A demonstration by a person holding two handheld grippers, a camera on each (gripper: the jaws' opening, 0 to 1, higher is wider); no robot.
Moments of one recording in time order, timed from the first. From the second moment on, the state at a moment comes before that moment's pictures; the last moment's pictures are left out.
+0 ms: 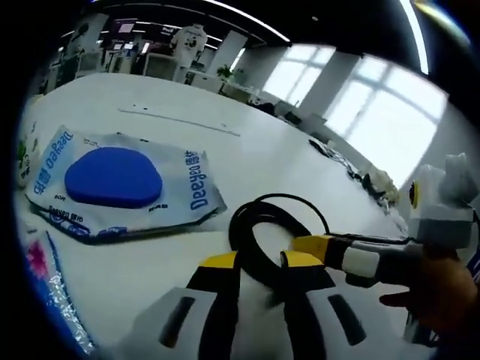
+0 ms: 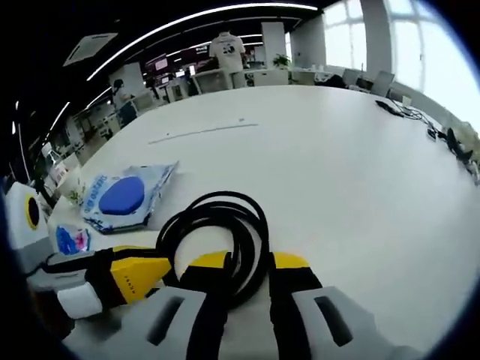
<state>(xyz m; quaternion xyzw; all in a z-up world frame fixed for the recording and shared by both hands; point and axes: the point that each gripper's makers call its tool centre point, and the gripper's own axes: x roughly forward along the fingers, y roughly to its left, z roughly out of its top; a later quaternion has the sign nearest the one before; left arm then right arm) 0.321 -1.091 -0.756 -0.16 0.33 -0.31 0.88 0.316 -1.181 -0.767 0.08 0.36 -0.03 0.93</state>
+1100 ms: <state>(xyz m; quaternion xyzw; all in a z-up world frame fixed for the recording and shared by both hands) 0.315 -1.096 -0.750 -0.16 0.34 -0.32 0.87 0.306 -1.175 -0.763 0.16 0.36 -0.04 0.92</state>
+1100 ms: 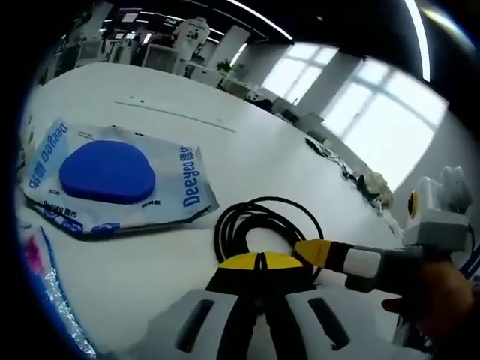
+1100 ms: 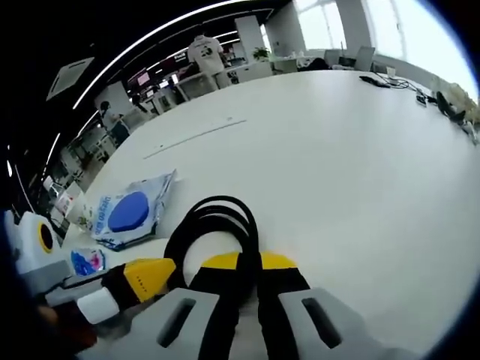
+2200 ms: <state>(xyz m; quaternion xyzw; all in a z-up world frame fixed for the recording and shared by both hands) 0.327 -1.079 -0.759 -0.11 0.33 -0.29 0.89 0.301 -1.153 -0.717 0.07 0.29 0.03 0.95</state>
